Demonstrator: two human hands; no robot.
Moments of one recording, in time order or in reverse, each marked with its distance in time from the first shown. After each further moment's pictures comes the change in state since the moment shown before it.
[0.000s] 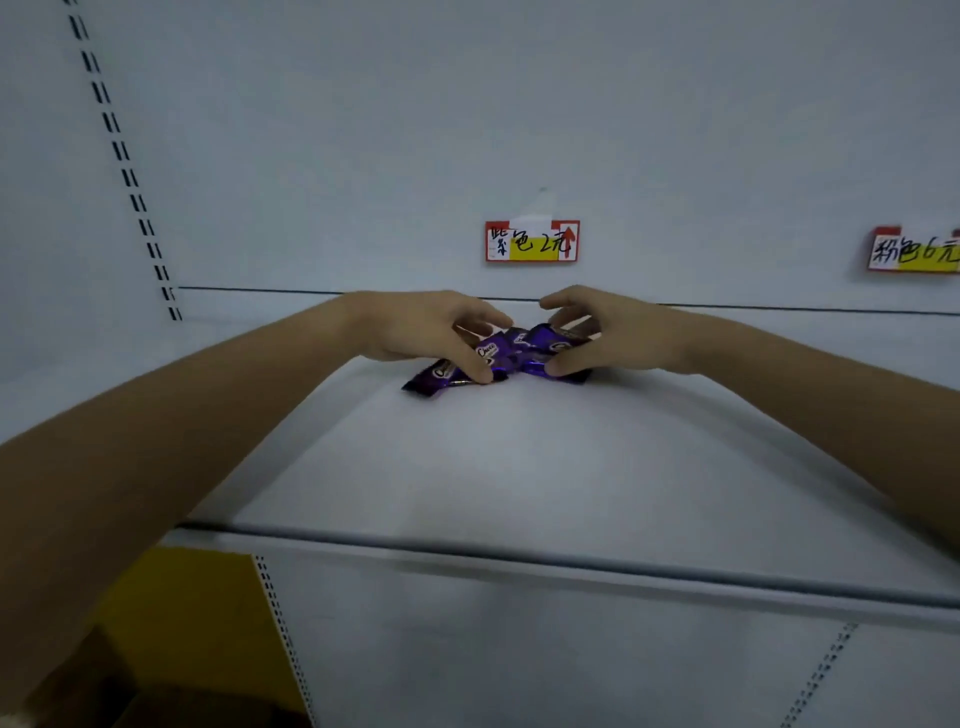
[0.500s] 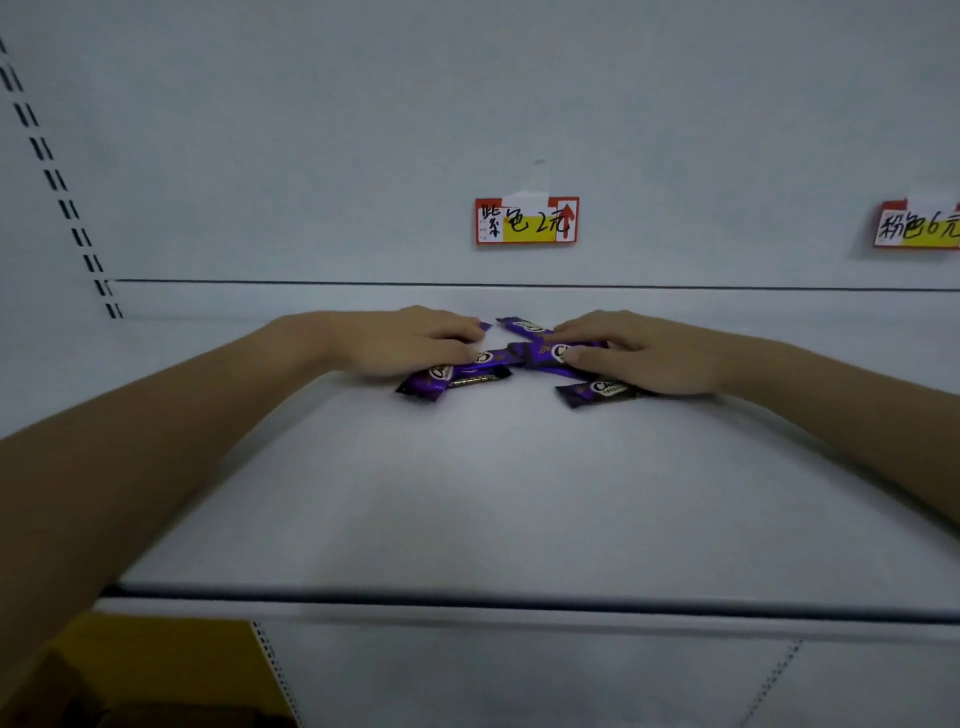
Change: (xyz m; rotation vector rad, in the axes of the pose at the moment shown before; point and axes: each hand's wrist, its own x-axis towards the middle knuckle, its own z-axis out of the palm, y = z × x) left_hand 0.003 -0.039 0.002 0.310 -0.020 0.144; right_hand -0.011 0.020 0.008 -0.321 -0.040 -0.090
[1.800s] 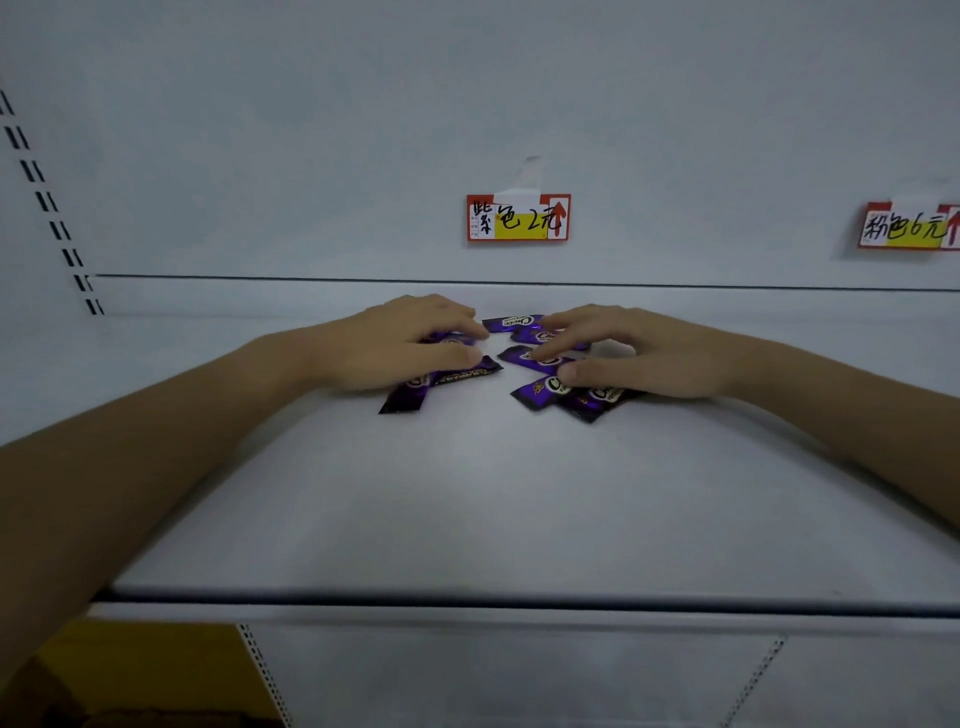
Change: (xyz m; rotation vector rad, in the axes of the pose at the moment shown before) left_hand -0.006 0.009 0.005 0.071 0.203 0.084; right_hand -0.017 -0.011 -0.003 0.148 0.015 -0.048
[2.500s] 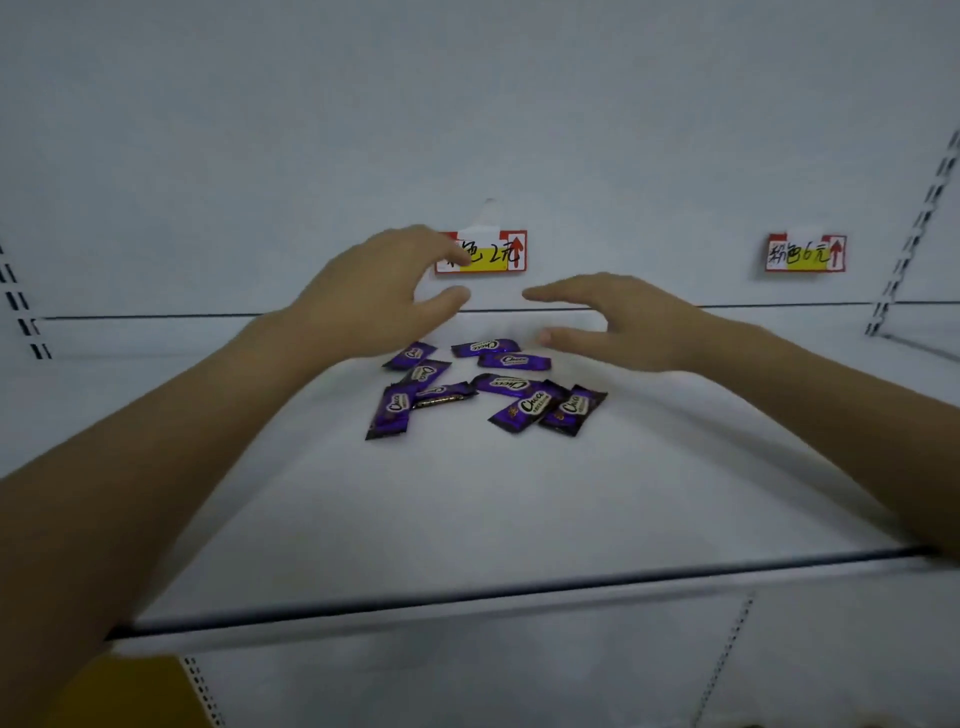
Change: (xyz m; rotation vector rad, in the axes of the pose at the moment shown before) left_hand 0.011 0.027 -0.036 0.205 0.468 0.114; right_hand -0.001 -0.010 -0.025 -0.415 0.287 0.039
